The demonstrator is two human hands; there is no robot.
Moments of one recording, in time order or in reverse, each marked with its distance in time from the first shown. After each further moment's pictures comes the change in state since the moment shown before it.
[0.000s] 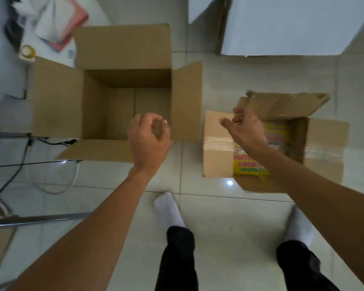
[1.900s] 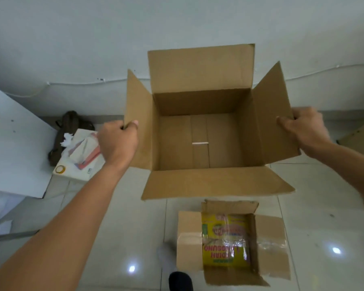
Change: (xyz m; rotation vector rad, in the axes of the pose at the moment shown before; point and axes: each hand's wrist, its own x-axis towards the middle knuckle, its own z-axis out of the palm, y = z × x) left_hand 0.240 0.252 -0.121 -0.130 0.229 -0.228; right_hand 0.027 -0.188 -0.381 -0.045 0.380 -0.248
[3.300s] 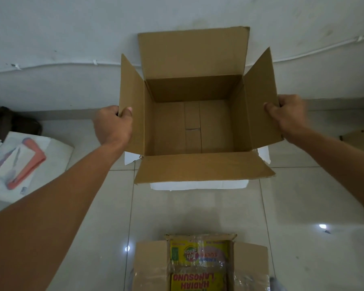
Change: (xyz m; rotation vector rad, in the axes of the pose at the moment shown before) left_hand 0.064 0.002 0.271 0.108 -0.100 -0.013; right_hand 0.230 0.142 0.061 0.080 -0.040 0.041
